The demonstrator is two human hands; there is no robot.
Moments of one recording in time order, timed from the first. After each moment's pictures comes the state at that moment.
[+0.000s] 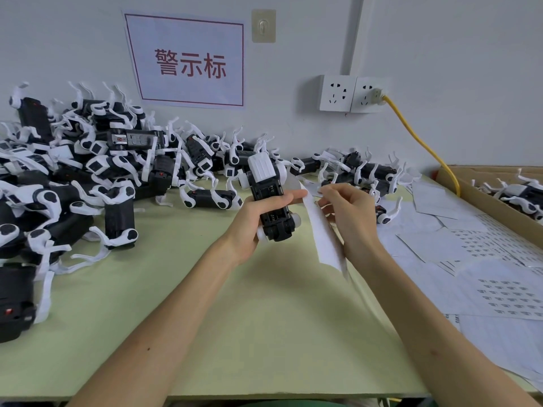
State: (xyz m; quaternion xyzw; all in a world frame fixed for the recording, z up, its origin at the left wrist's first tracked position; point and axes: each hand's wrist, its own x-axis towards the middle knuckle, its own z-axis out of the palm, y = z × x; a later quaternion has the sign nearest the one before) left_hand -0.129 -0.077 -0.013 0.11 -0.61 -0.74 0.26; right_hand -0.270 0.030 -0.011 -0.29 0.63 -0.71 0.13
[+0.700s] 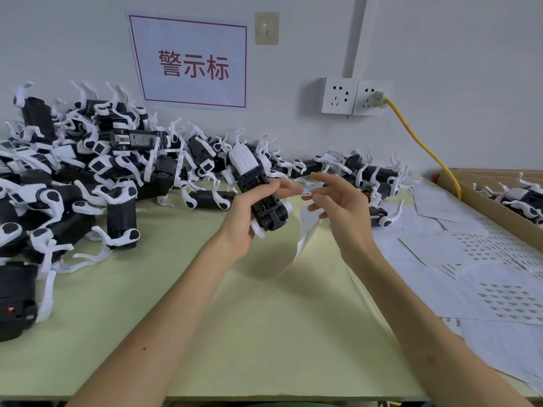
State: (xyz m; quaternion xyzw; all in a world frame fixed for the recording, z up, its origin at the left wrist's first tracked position) left_hand -0.123 -0.083 -0.004 0.11 -0.60 -0.73 0.31; right_hand -0.263 0.029 -0.011 -0.42 0.59 -0.69 0.10
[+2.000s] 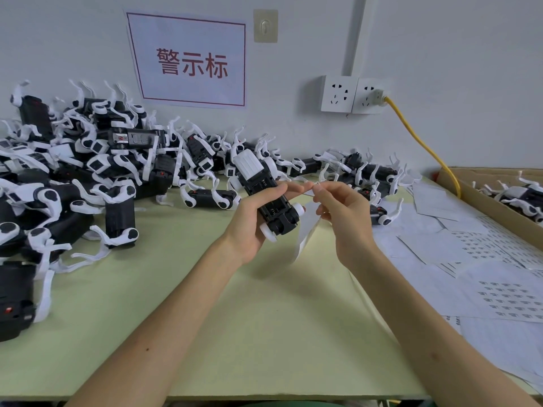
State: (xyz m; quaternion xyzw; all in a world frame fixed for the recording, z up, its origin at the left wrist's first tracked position) left_hand -0.131 -0.076 -0.011 0.04 -0.56 -0.78 0.28; right_hand -0.261 0.027 -0.013 -0.33 0.57 -0.74 0.15
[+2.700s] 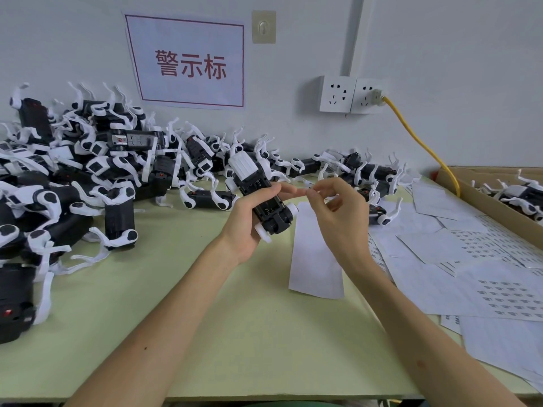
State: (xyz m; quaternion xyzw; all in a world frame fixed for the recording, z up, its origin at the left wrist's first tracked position) left_hand -0.127 -0.078 -0.010 0.09 -0.58 -0.76 0.29; right_hand -0.255 0.024 -0.018 -0.41 0.65 -0.64 -0.07
